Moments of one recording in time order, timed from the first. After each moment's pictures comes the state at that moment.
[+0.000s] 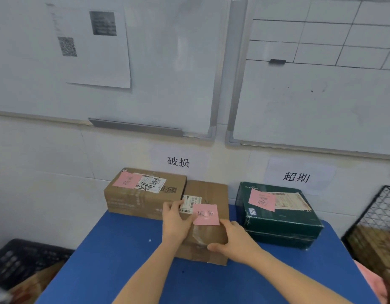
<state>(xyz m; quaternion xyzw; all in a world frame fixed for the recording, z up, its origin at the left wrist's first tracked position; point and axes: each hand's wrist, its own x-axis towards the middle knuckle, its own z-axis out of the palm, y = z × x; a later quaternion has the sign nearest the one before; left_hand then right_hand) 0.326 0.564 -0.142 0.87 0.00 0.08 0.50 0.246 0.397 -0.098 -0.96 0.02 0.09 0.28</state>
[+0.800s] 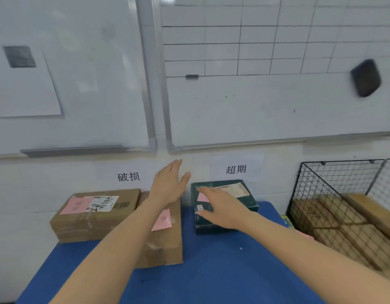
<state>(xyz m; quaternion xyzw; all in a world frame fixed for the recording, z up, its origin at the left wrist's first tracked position) 0.316 0.463 0.005 0.92 -0.28 0.11 0.27 0.201 0.312 -0.003 -0.98 -0.07 -0.08 0.14</state>
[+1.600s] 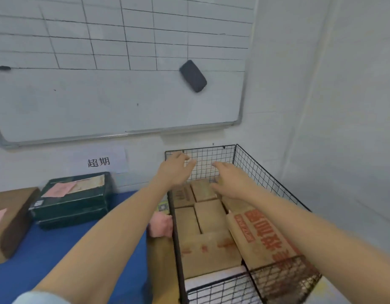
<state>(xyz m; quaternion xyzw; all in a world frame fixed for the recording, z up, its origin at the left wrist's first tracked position) 0.064 0.033 0.032 0.88 -0.39 0.02 0.26 -0.072 -0.099 0.039 -0.98 0.13 -0.11 0.05</state>
